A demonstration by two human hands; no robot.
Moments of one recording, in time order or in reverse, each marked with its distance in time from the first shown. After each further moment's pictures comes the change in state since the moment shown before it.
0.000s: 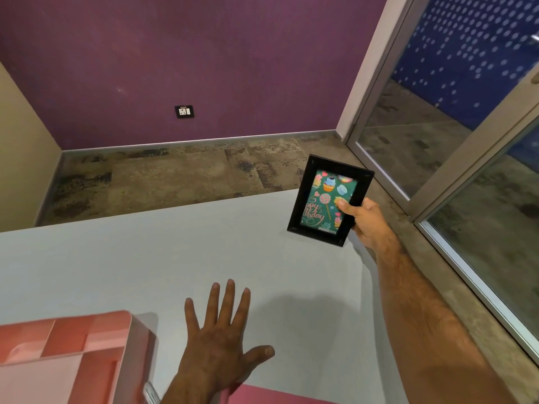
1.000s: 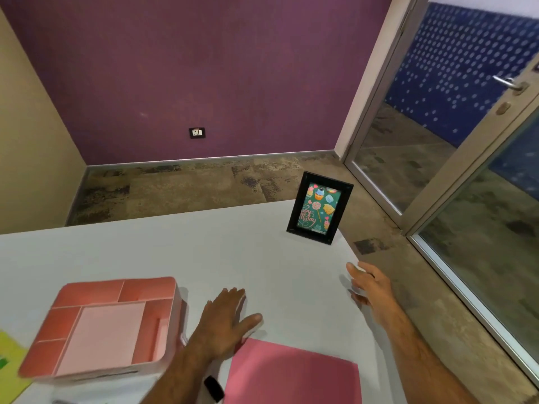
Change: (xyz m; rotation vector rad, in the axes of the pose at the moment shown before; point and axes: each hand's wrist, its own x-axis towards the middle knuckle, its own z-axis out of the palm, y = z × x) left_hand -0.054 -0.008 -0.064 -0.569 -0.229 -0.105; right_hand -0.173 0.057 -0.062 -0.048 0.081 0.089
